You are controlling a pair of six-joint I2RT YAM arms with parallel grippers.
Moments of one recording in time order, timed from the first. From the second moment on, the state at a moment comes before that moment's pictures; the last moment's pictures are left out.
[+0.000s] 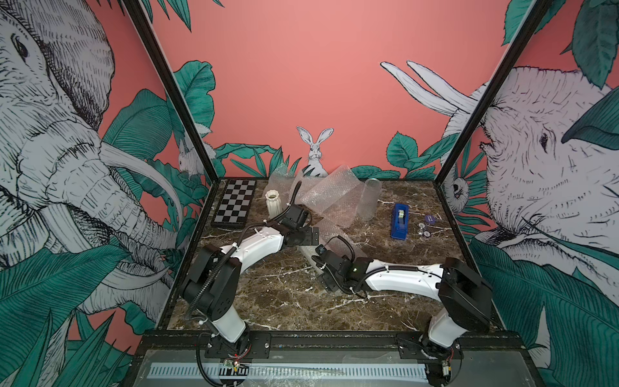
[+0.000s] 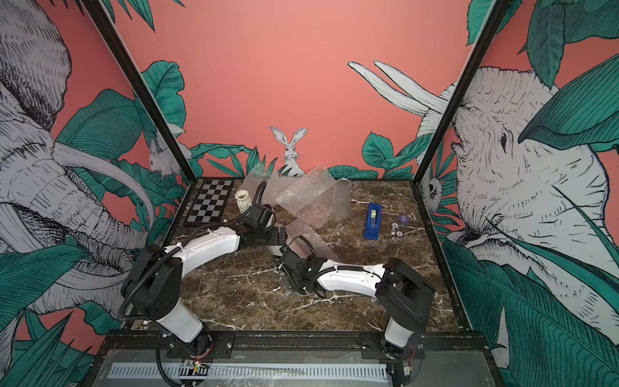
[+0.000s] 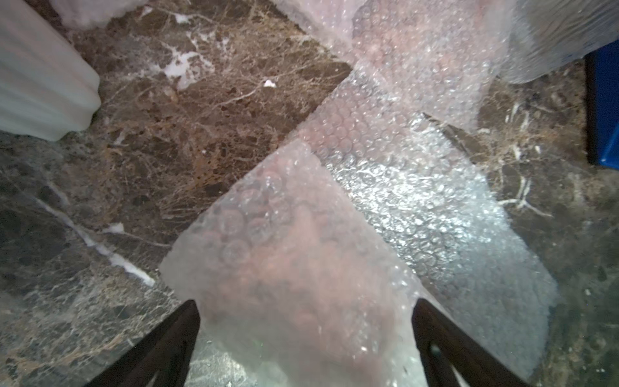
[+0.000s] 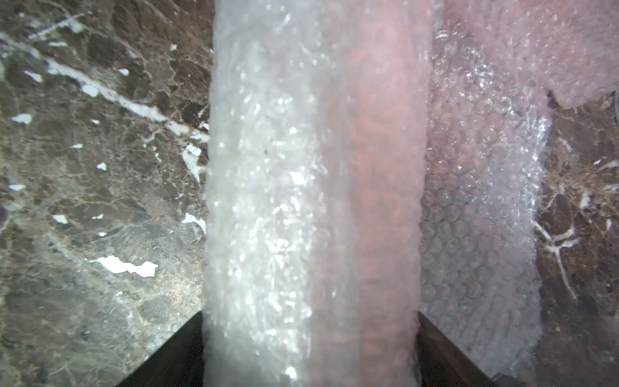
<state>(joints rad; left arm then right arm) -0.58 1.63 1.08 -0.39 0.00 -0.46 1.08 1.65 0.98 -0.42 0.30 0.30</state>
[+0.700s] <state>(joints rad) -0.58 1.52 1.01 -0.39 0.02 -0.48 0.85 1.51 0.63 0.16 -0.15 0.66</state>
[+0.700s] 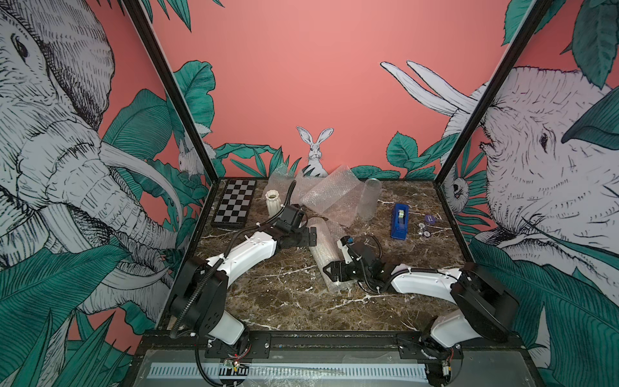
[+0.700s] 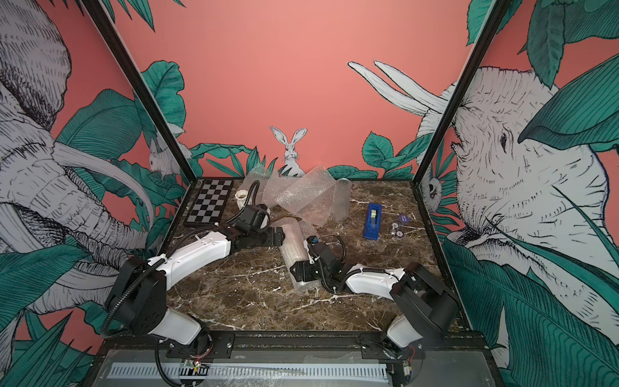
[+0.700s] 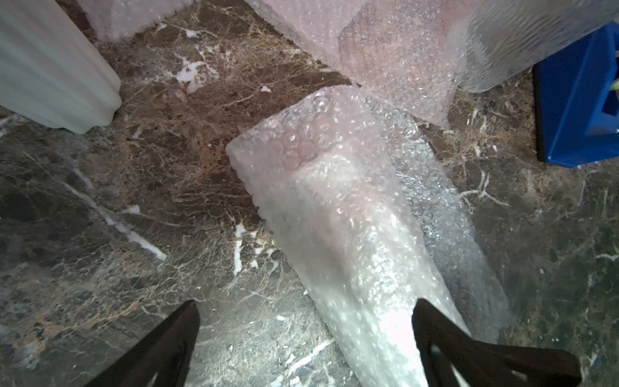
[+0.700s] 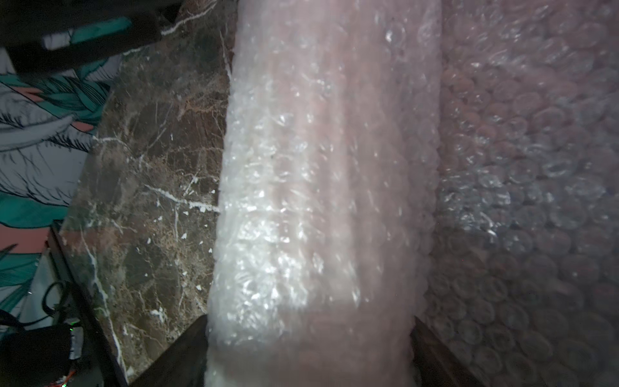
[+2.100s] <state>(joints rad) -0.61 1.72 1.05 -0.23 0.09 -0.54 1.11 1.50 1.02 -0.45 0.36 0.49</state>
